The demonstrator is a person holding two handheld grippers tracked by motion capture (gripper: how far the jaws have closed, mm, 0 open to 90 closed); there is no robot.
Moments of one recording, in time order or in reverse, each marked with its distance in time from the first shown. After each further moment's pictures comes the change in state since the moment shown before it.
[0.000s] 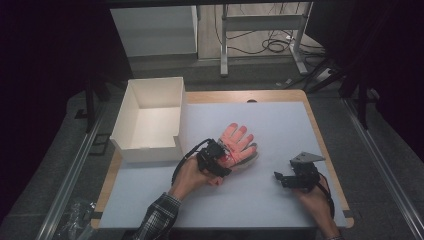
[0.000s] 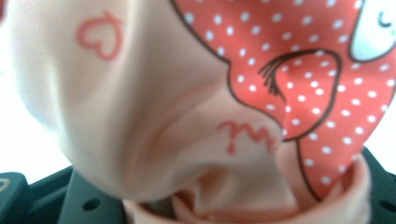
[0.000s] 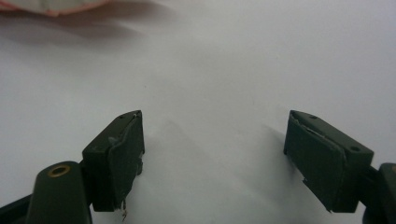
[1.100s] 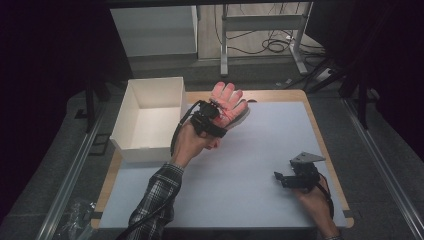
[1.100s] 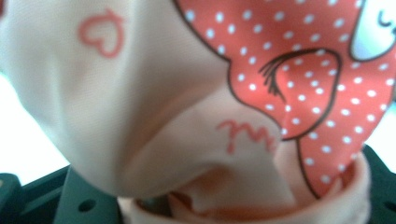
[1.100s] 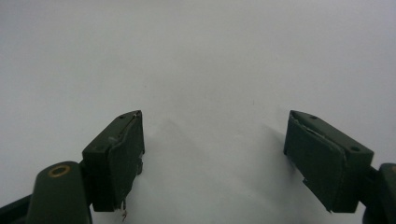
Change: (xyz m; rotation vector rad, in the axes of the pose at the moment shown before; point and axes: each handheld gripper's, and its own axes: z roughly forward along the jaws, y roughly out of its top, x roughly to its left) left arm 0.052 0.068 -0.071 -0.089 0.195 -0.165; right arm 0.000 0.000 0.000 -0.005 0.000 0.002
